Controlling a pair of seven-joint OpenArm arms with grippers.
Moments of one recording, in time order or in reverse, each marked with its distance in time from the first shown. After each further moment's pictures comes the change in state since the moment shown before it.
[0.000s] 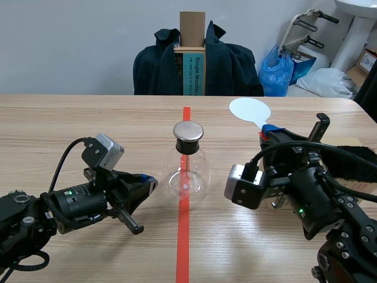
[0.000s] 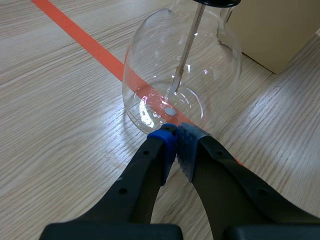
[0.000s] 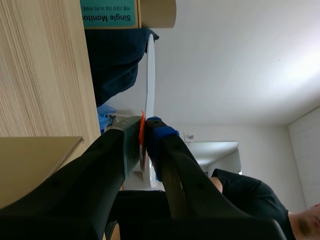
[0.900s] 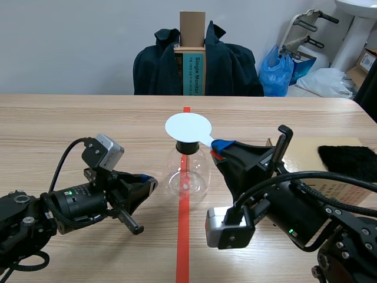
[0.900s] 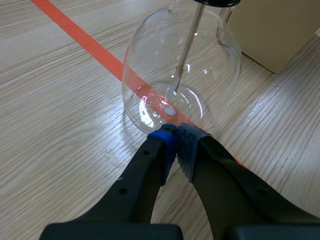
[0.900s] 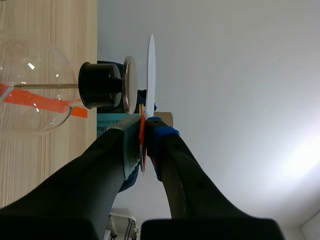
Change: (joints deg) left arm 0.0 0.0 0.0 0.0 0.0 0.0 0.0; right arm 0.0 0.0 0.0 0.0 -0.1 -0.2 27.0
